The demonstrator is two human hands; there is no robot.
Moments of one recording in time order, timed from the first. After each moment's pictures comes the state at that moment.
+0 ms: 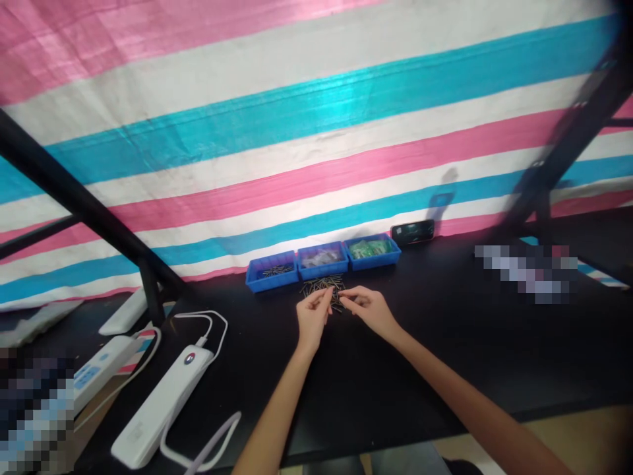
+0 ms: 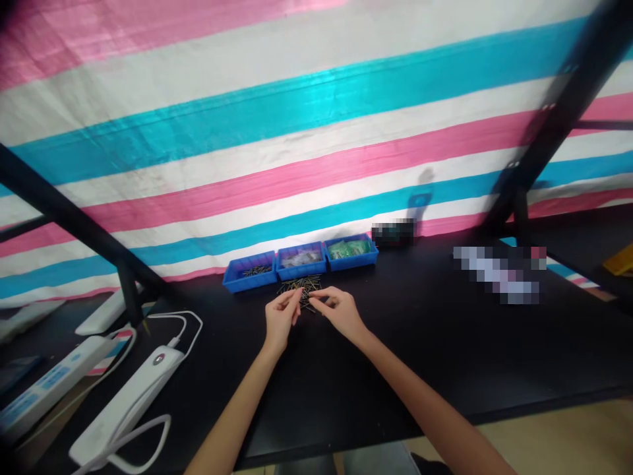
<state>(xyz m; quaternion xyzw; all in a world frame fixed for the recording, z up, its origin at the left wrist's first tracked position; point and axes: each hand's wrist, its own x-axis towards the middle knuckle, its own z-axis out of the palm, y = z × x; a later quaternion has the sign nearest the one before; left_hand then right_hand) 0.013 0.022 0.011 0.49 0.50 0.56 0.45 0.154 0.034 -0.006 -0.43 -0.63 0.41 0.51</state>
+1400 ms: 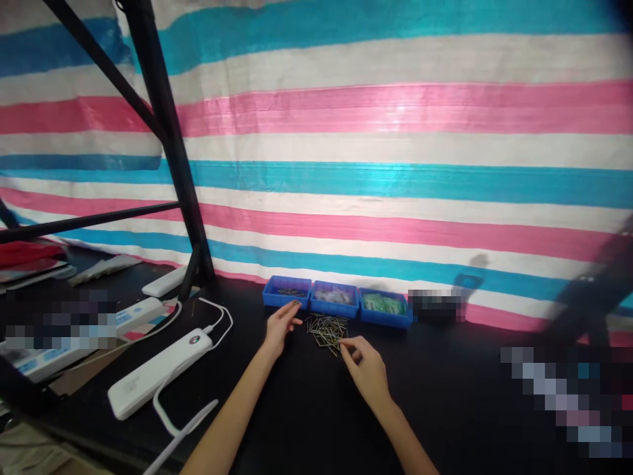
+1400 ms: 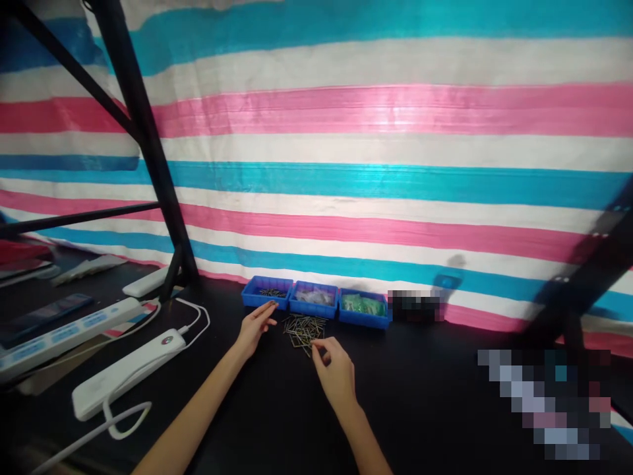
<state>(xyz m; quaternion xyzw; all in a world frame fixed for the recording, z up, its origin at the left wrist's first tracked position) -0.062 0.057 -0.009 0.32 0.50 0.67 0.44 0.158 0.027 -0.007 -0.46 -0.75 0.20 0.43</state>
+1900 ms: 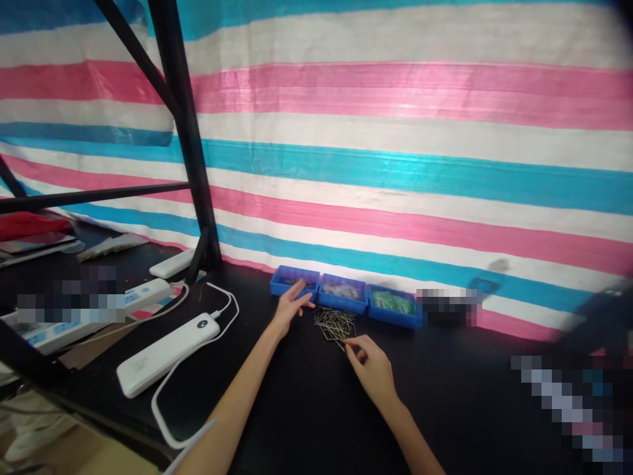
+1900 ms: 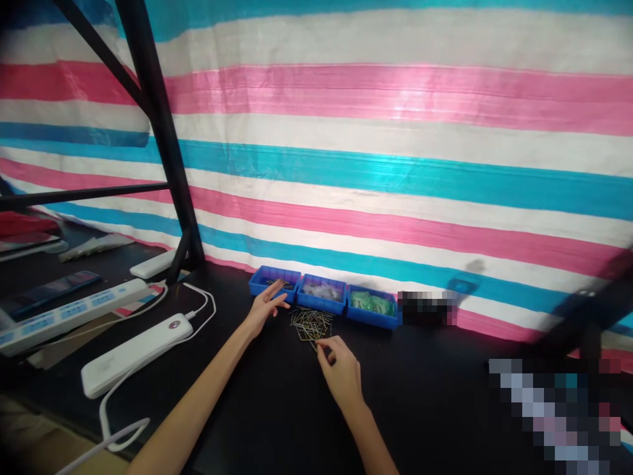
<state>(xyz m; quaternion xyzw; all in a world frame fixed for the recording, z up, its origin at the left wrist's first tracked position) -0.074 0.070 -0.001 0.40 0.43 0.66 0.46 0.156 0.027 -0.014 -0.46 -0.79 0.19 0.37</state>
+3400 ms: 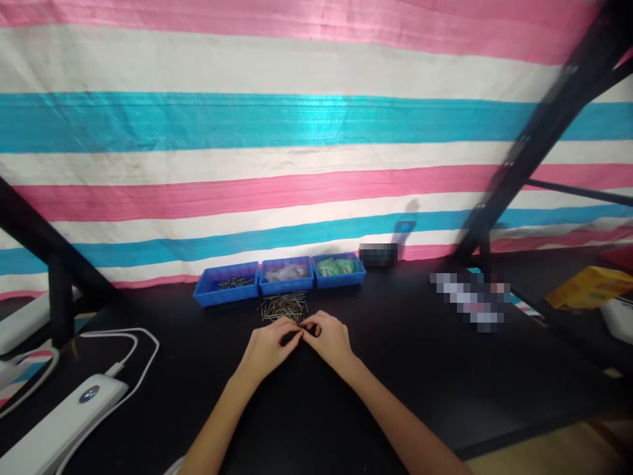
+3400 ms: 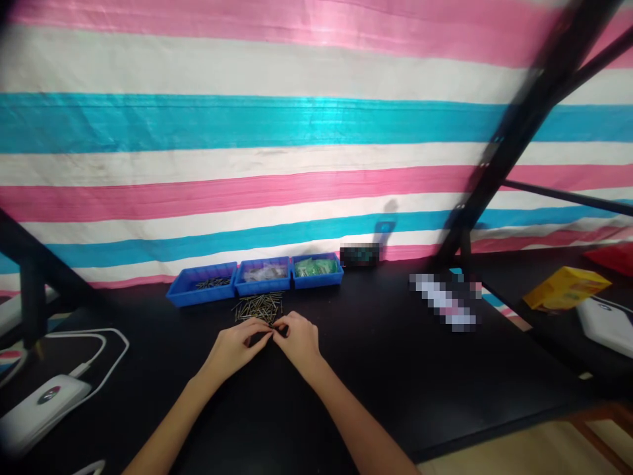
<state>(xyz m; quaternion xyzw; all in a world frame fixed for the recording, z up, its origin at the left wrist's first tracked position) -0.003 0.025 0.000 0.81 0.49 0.29 0.14 0.160 0.034 -0.014 -0.56 -0.73 0.20 0.33</state>
